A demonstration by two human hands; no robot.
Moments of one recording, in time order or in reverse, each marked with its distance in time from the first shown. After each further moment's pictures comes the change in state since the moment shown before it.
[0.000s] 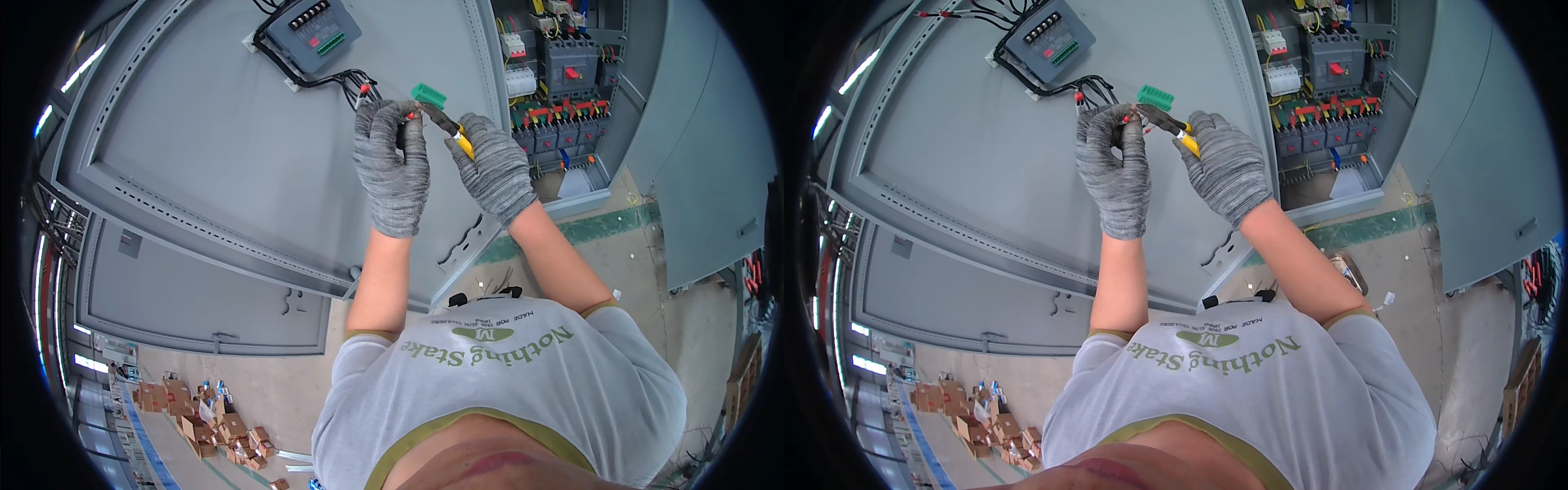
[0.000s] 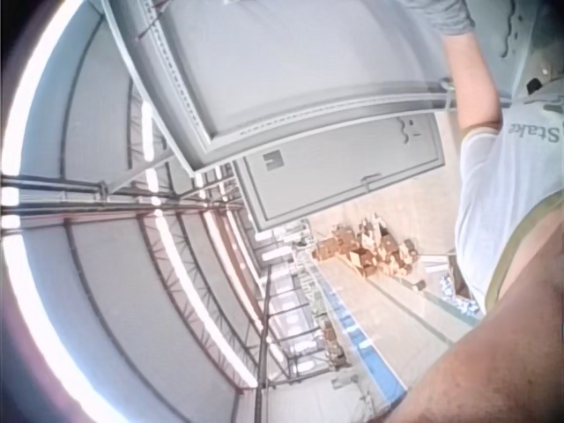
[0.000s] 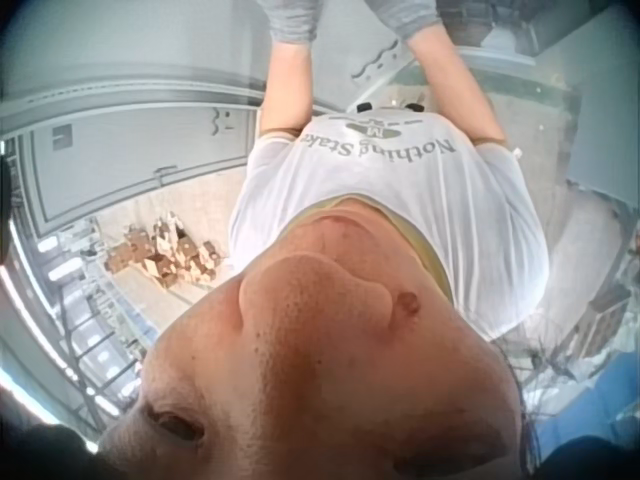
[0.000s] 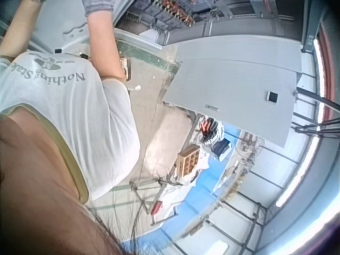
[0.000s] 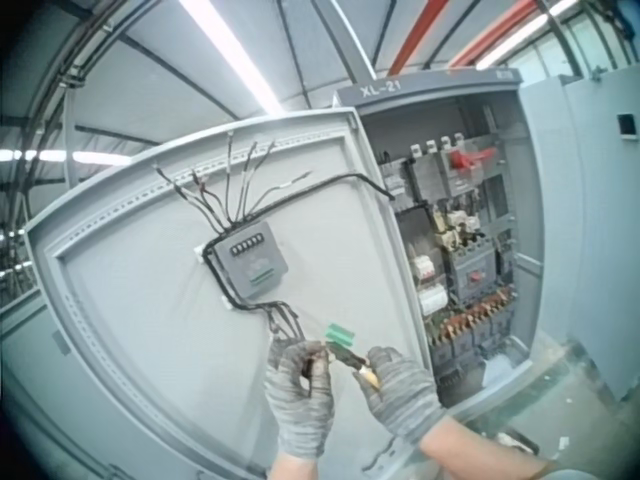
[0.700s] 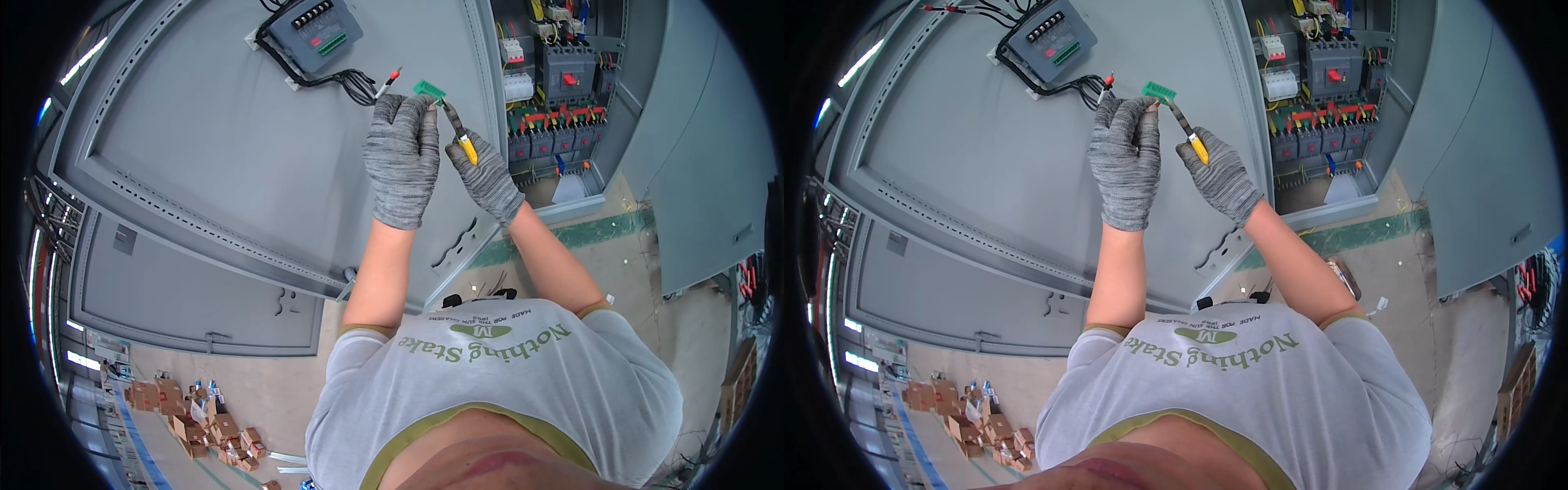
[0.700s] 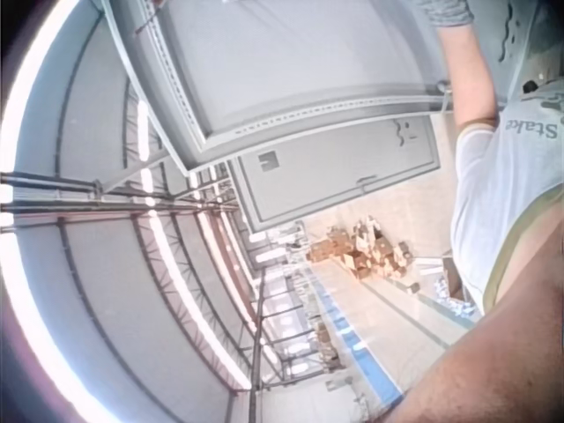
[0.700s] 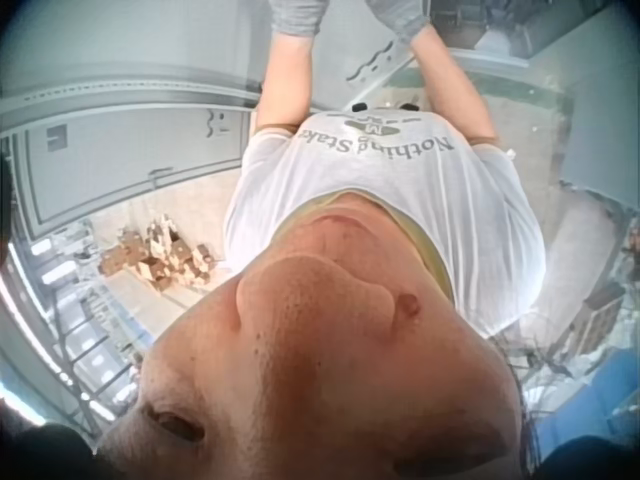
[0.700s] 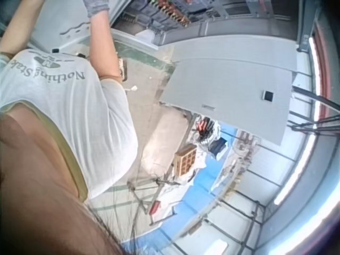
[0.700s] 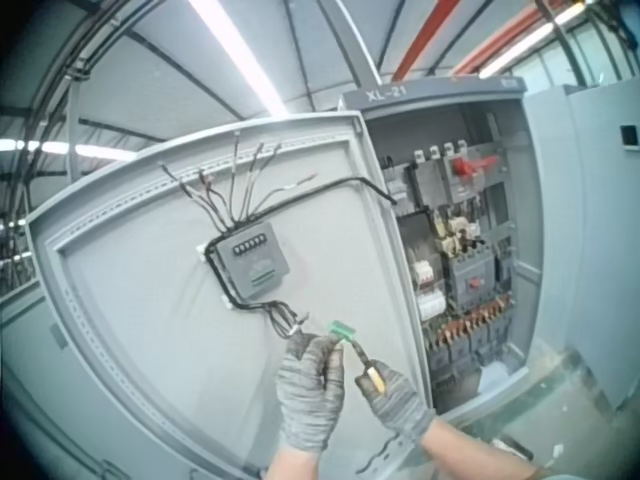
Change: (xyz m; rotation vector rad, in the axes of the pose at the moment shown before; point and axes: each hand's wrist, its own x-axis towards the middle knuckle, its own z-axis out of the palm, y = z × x) left_hand 0.011 0.011 0.008 0.176 -0.085 0.063; right_hand -0.005 0.024 0.036 0.664 -0.155 0.246
